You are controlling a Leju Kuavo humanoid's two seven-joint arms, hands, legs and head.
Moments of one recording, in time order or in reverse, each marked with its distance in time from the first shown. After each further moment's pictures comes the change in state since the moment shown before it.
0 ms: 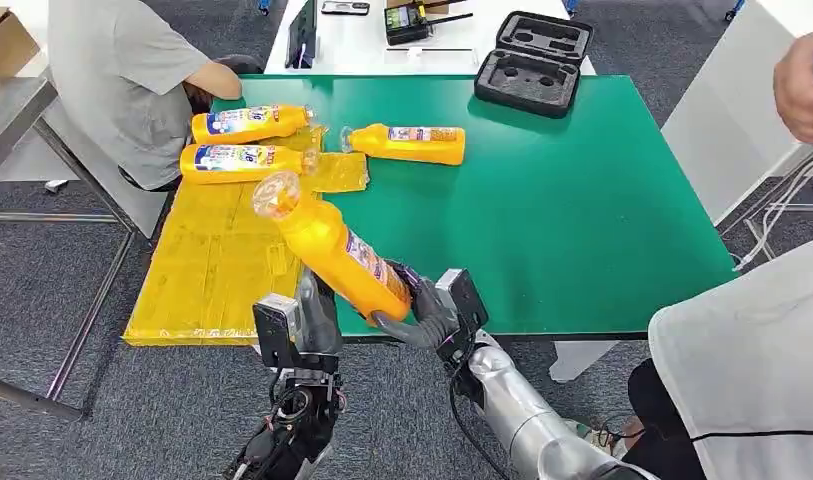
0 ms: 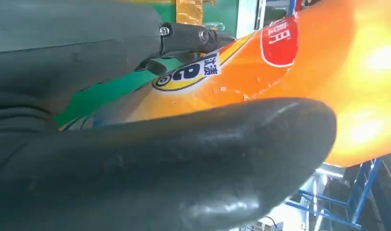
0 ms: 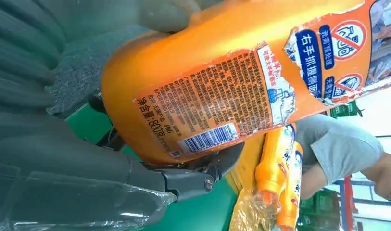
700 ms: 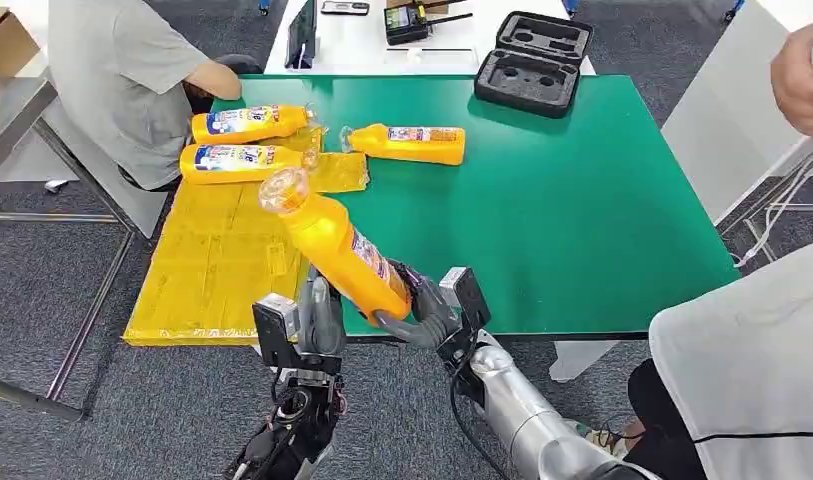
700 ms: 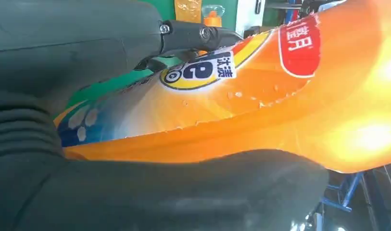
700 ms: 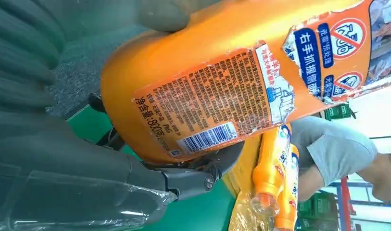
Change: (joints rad) left arm -0.001 -0.002 -0.004 0.004 0.011 -0.070 0.000; right arm -0.001 -0.003 -0.002 0.002 -0.038 0.032 0.000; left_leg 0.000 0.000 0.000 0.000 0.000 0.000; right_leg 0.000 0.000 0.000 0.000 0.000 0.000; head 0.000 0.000
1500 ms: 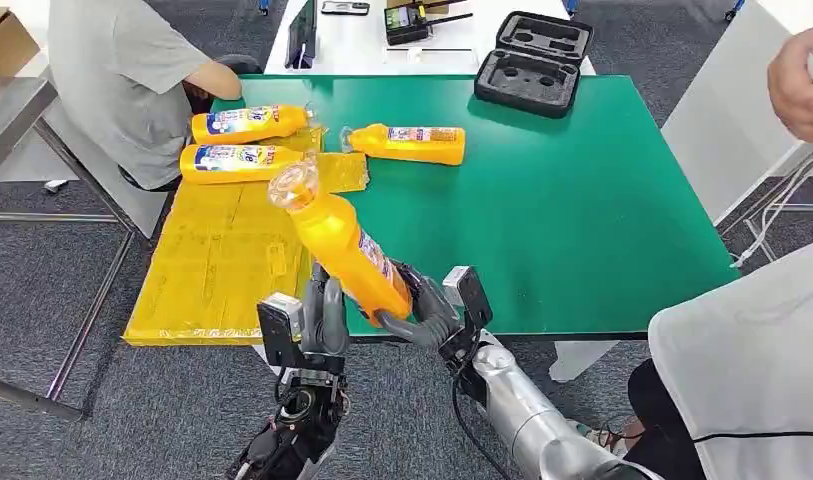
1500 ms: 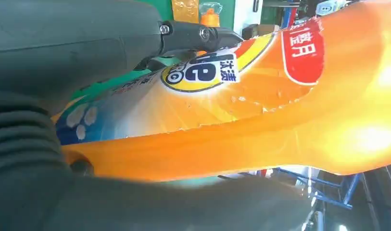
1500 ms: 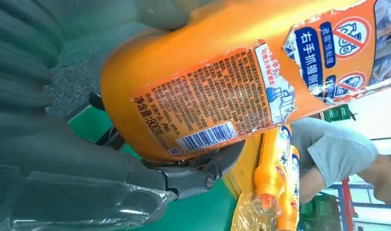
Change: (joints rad) left arm -0.008 -0.002 -0.022 0.003 0.010 0.017 0.000; right arm -0.003 -0.003 -0.008 0.008 -0.008 0.020 0.006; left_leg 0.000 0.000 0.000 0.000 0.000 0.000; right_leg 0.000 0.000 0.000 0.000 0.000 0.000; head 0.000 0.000
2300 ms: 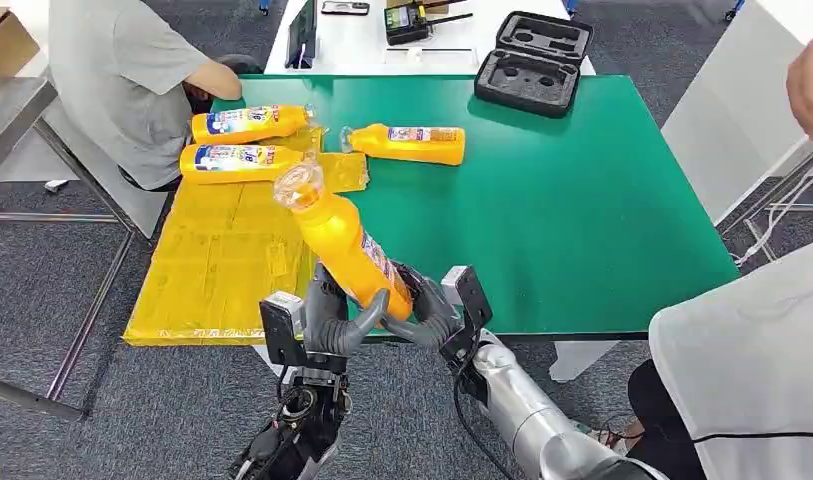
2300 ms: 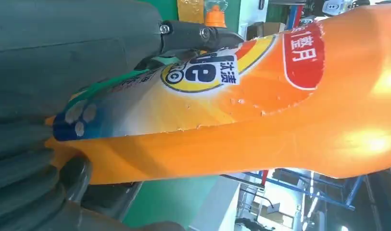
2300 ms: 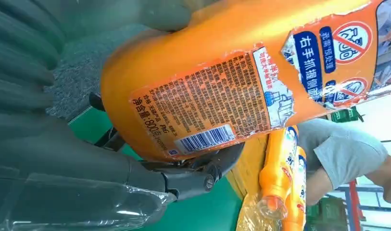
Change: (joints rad) left arm -0.011 -0.002 -0.008 0.022 0.026 0.001 0.000; right arm -0.016 0.000 -0.006 0.028 0.021 0.007 0.000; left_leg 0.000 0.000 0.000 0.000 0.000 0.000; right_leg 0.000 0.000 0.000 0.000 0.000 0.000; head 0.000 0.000
